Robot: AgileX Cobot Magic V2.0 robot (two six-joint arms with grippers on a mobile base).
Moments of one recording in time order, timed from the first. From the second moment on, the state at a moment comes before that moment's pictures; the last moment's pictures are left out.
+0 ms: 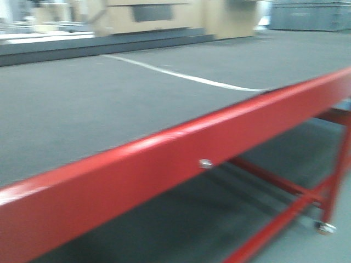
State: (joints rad) left arm -0.04 -0.01 0.03 0.00 0.01 -0.04; right arm 0.38 0.18 -0.58 -0.15 0.65 0.22
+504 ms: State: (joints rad) left arm -0.04 -0.01 0.03 0.00 0.01 -0.04; right arm 0.38 0.18 -0.58 -0.15 0.65 0.22
